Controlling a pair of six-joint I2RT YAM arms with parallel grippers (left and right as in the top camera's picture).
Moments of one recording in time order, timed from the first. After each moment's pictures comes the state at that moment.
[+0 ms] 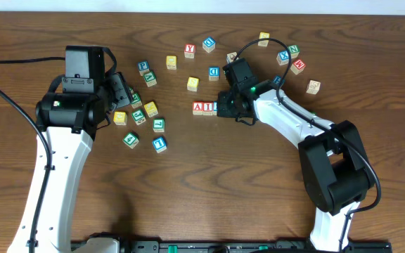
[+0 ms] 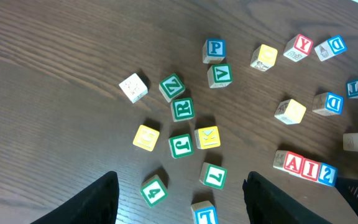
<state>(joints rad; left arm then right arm) -0.07 1.37 1.33 -0.91 -0.09 -0.38 0.48 2.02 1.37 -0.51 -0.10 0.52</state>
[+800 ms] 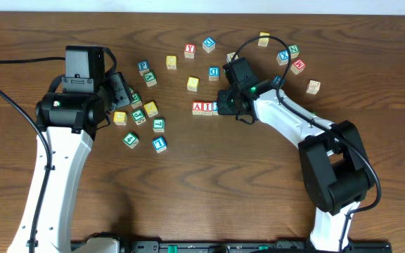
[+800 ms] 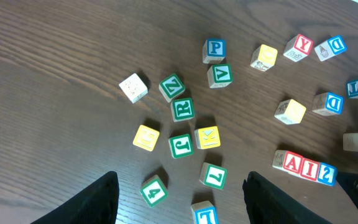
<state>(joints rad) -0.07 1.37 1.33 -0.91 -0.09 -0.38 0.47 2.02 1.37 -0.47 -0.08 0.48</state>
